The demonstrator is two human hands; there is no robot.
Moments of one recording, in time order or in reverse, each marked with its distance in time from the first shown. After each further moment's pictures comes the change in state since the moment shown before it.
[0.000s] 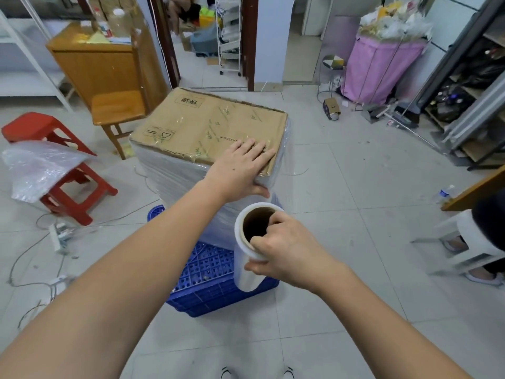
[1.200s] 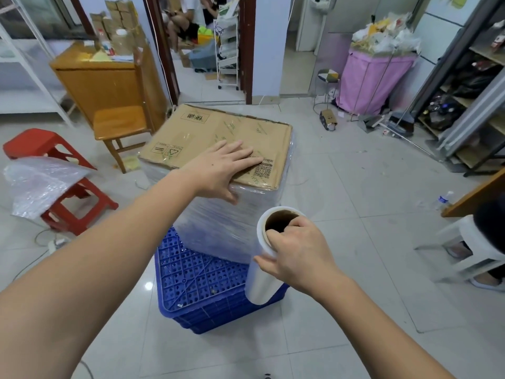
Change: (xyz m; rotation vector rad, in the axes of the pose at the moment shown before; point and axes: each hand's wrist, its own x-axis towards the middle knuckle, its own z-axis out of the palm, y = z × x) left_hand -0.021 -0.085 -0.017 -0.042 -0.149 0.125; right_hand 0.020 -0.015 0.007 -0.134 0.096 0.278
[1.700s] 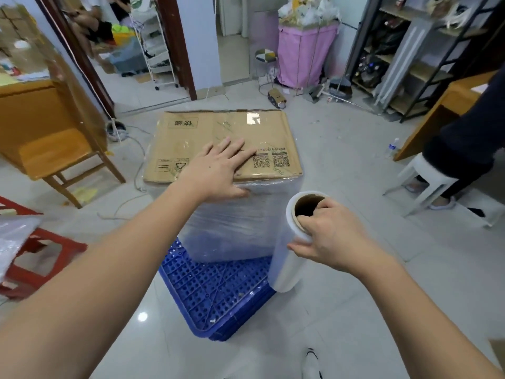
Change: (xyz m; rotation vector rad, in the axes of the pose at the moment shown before) left_hand -0.002 -0.054 0.019 -0.015 0.048 0.107; right_hand 0.017 -0.042 -0.003 -0.107 -0.132 0.240
